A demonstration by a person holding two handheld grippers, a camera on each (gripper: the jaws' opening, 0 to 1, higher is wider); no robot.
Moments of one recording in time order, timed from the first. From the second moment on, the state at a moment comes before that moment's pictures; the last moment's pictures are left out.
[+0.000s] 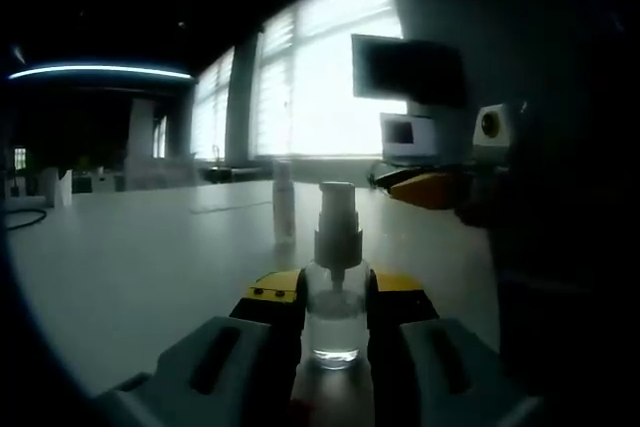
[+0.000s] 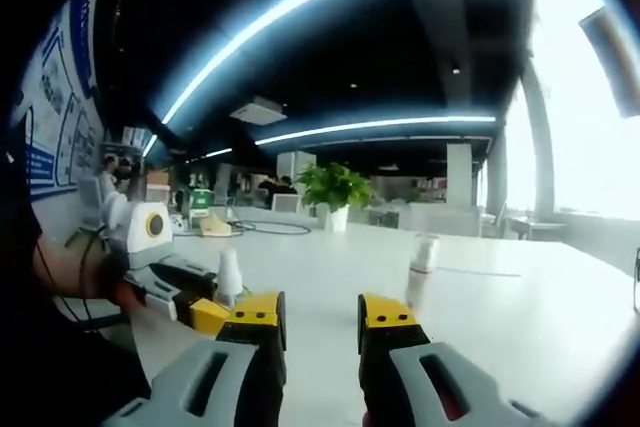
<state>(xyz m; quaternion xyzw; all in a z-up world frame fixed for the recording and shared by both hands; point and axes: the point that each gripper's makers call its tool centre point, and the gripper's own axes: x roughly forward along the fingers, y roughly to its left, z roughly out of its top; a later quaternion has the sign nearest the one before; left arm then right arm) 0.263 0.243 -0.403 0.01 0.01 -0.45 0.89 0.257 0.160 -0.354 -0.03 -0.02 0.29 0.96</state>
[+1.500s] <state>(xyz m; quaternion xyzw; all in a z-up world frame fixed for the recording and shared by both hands) 0.260 0.243 -0.400 0.01 -0.01 -0.47 0.88 0.247 0.178 -0.352 -0.03 -0.02 0.33 0.94</state>
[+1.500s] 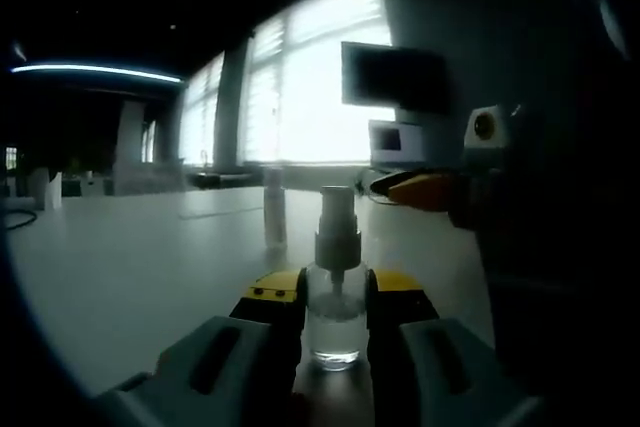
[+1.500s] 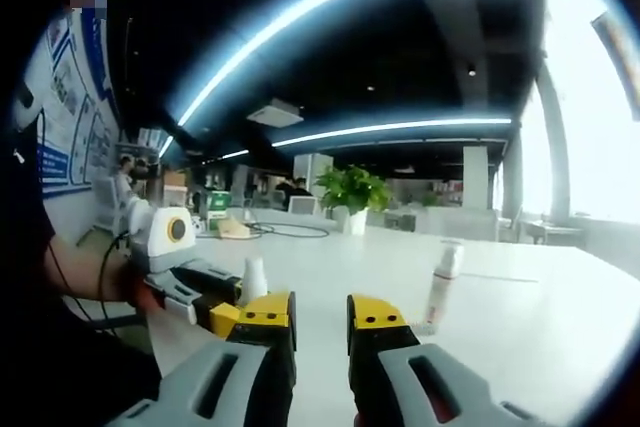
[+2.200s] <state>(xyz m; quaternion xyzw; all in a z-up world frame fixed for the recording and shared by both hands) 0.260 0.243 -0.400 0.02 -0.01 -0.47 0.88 0.244 0.181 -0.349 -0.02 -0.02 0.33 0.94</state>
